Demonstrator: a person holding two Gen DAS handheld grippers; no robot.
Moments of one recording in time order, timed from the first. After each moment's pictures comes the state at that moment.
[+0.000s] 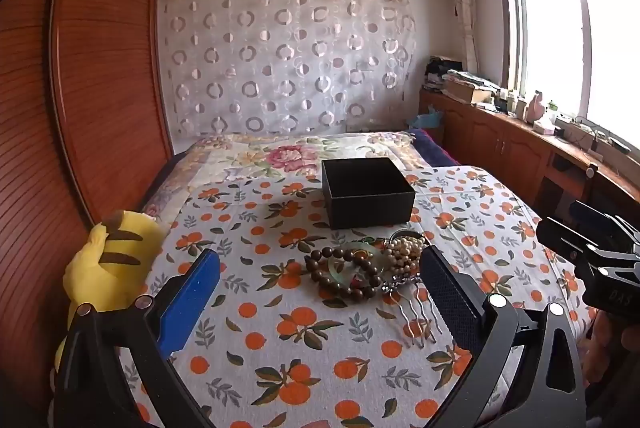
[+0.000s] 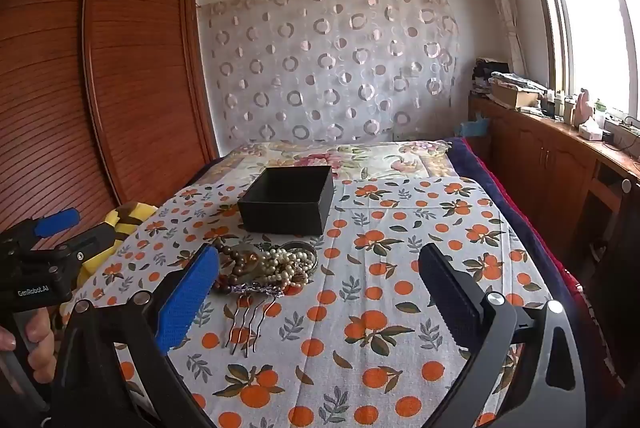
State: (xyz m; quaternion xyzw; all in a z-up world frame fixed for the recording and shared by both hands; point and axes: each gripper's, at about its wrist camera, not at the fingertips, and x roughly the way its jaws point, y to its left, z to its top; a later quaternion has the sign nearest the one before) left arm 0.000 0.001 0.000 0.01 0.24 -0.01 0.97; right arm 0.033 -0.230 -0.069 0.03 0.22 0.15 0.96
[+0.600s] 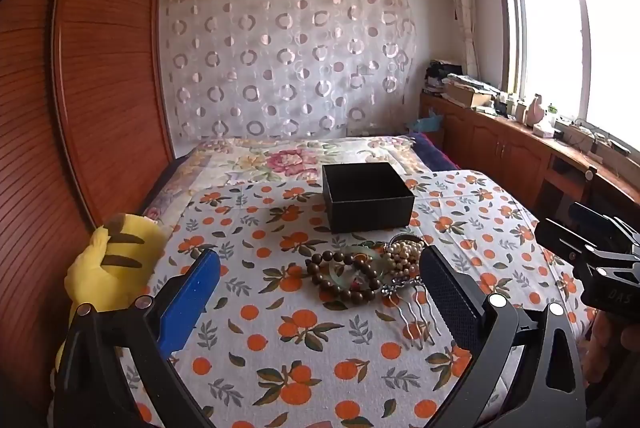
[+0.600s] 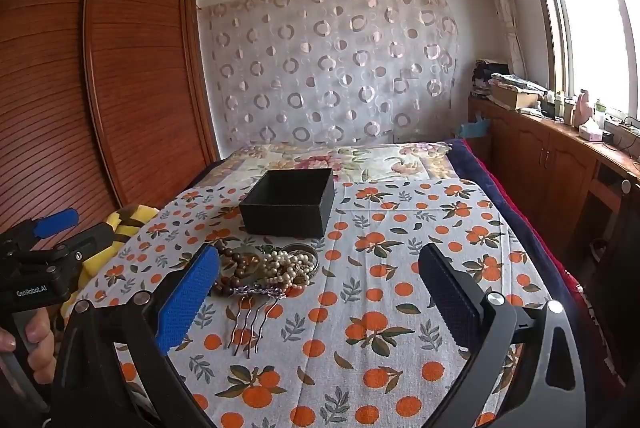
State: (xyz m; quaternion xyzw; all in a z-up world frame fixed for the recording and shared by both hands) left arm 0.000 0.000 0.000 0.01 0.24 0.00 0.97; right arm 0.031 -0.231 -0.067 0.03 0.21 0.15 0.97
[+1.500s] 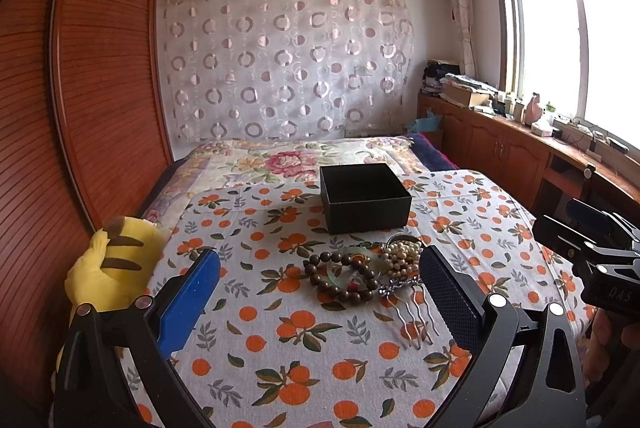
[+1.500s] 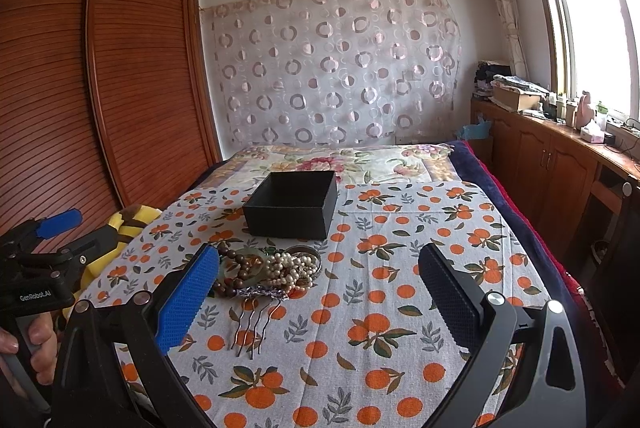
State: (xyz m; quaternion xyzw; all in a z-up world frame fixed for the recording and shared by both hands) left arm -0.002 0.000 0.003 0.01 0.23 0.00 0.97; right arm 0.029 -0.230 -0.063 0.03 0.21 0.15 0.97
